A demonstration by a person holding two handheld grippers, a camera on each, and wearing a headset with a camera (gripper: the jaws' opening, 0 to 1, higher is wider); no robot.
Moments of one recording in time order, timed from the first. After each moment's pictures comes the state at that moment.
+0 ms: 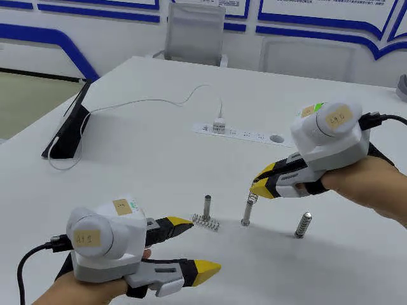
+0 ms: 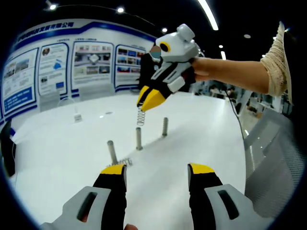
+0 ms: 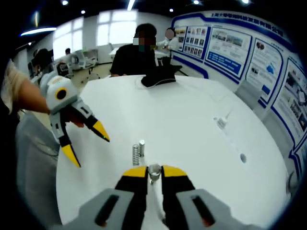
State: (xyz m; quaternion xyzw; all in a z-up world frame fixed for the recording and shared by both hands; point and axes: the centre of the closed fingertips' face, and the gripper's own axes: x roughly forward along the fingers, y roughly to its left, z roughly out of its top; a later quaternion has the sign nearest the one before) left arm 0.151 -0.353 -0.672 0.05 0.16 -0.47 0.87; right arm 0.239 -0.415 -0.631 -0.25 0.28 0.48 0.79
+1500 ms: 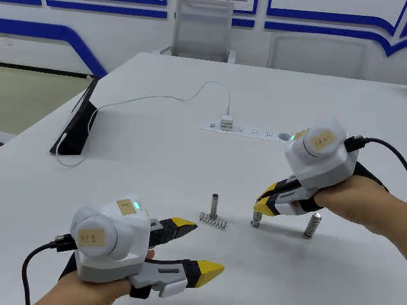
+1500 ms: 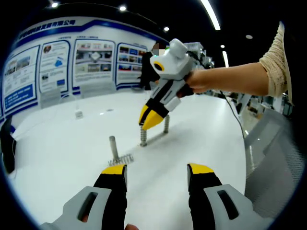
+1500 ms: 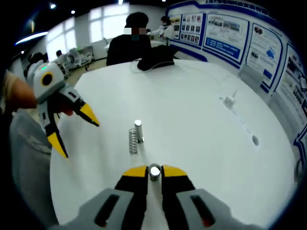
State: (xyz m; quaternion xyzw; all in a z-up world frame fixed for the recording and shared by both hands) left arm 0.150 -0.348 -0.677 0.05 0.17 -0.46 0.87; right arm 0.241 -0.421 -0.685 -0.23 0.34 0.47 0.78
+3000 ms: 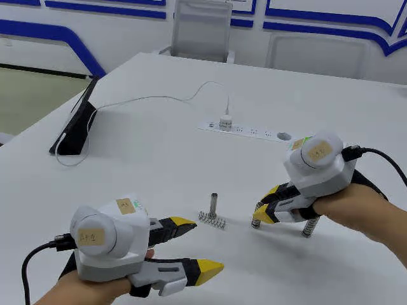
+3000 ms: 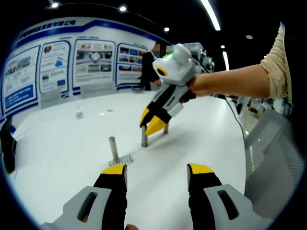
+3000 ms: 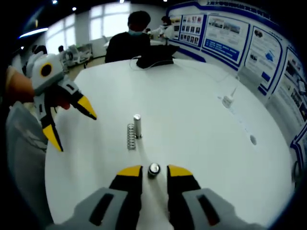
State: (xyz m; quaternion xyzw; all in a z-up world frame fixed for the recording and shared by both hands) left arm 0.150 -0.349 -0.675 0.05 0.17 -0.46 0.87; right arm 0.239 -0.426 -0.691 -0.25 0.33 0.46 0.79
